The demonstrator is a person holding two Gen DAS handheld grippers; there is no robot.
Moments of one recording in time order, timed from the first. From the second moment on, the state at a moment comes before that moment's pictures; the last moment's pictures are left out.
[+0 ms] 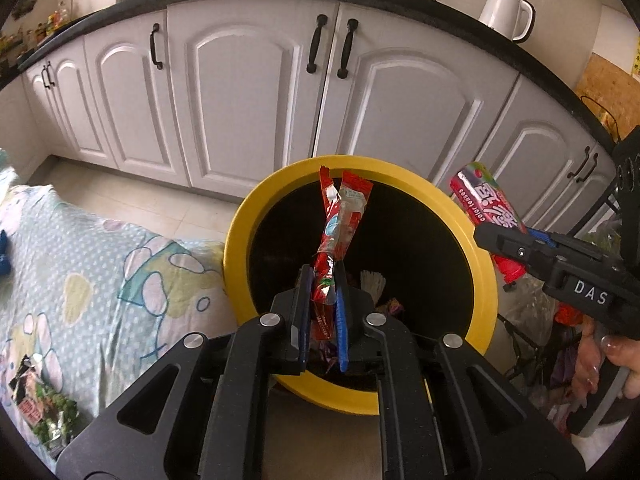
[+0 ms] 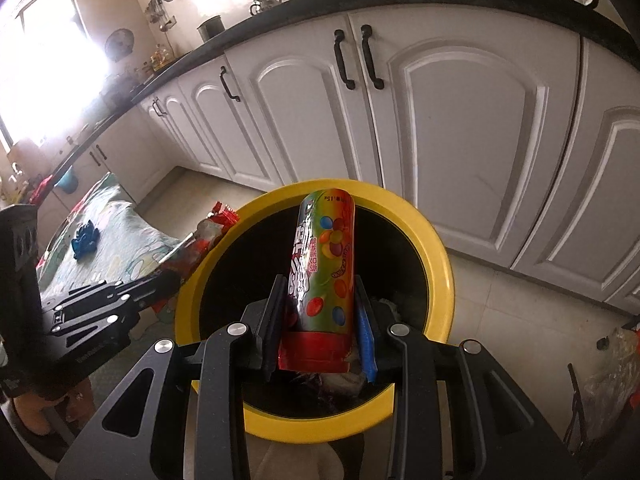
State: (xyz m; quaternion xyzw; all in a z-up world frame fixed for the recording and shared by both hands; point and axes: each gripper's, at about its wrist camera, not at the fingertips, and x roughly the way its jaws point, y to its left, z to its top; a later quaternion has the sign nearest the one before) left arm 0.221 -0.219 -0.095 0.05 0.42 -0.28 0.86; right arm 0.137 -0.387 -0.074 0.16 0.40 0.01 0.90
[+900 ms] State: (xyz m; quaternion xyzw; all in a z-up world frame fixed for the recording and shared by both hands) left arm 0.218 -0.083 -0.034 0.01 0.33 -0.11 0.94; right arm 0.129 -0.302 -0.018 0.12 0.33 0.13 0.93
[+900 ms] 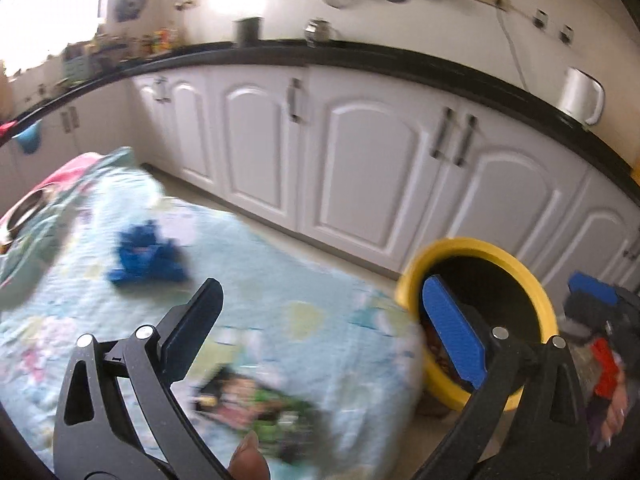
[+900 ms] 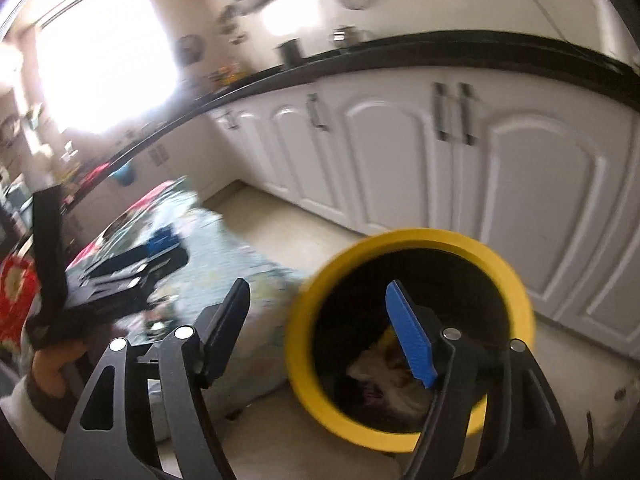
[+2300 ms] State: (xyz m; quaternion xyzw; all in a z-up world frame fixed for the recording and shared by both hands) left arm 0.297 0.072 -0.090 -0.12 0.40 -0.03 0.91; right arm 0.164 -0.093 -0.076 -0.05 0.42 0.28 0.86
